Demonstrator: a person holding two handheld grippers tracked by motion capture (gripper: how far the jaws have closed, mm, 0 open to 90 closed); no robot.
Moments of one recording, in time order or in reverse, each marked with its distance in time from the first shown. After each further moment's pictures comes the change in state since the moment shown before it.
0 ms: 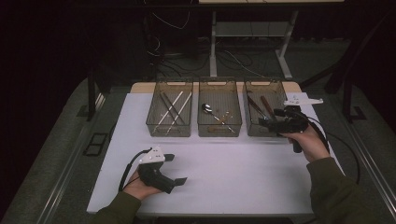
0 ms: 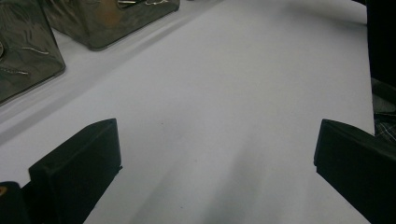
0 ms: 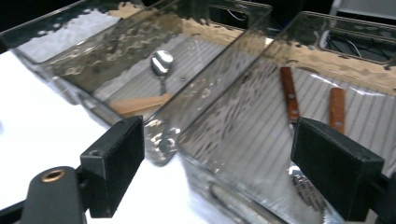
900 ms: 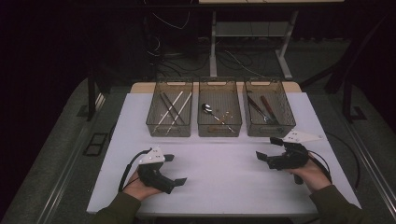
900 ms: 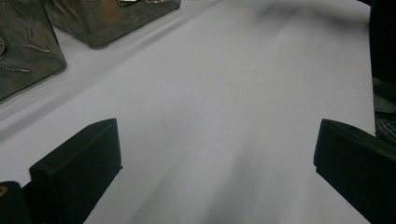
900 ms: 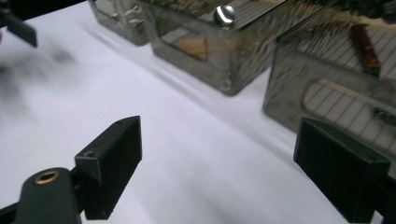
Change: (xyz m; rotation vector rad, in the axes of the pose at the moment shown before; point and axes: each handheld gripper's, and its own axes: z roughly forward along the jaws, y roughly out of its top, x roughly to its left) left arm -0.001 -0.001 -0.001 0.003 0.007 -0.003; right arm 0.044 -0.078 -0.024 0.005 0.117 -0.086
